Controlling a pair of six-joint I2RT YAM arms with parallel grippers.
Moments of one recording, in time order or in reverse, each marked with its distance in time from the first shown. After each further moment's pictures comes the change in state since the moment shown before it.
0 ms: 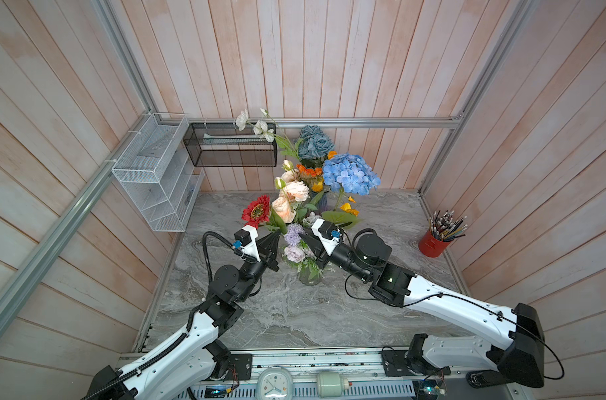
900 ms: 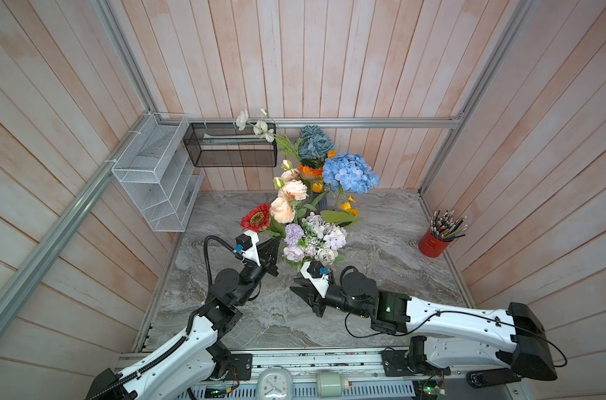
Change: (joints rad) left arm 0.000 -0.037 -0.040 -0.022 0.015 -0.003; right arm 0.251 -0.061 -0.232 -0.101 0.019 0.348
